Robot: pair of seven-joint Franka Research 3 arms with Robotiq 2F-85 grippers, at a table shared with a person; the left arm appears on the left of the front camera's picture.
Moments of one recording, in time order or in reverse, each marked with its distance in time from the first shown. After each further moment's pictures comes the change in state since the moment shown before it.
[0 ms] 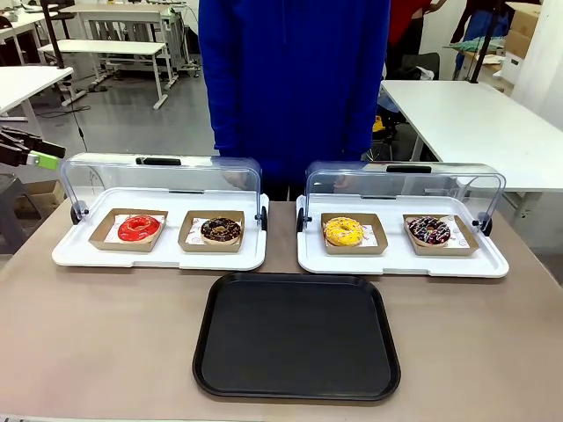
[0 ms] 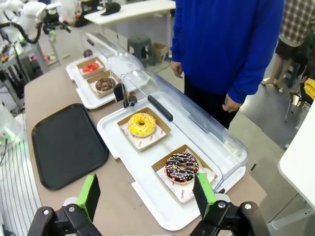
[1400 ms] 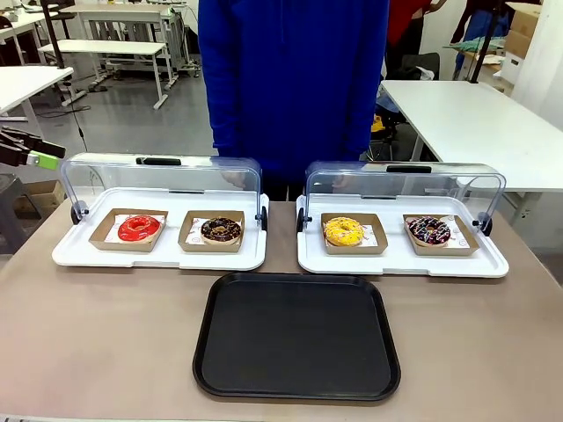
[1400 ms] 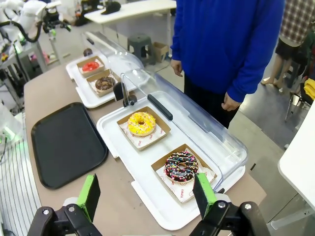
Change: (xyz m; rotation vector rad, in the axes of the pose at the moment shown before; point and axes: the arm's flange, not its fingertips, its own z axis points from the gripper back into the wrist) left arm 0.000 0.000 0.000 0.000 0.000 0.000; right arm -0.001 -0.001 0.000 0.000 0.003 0.004
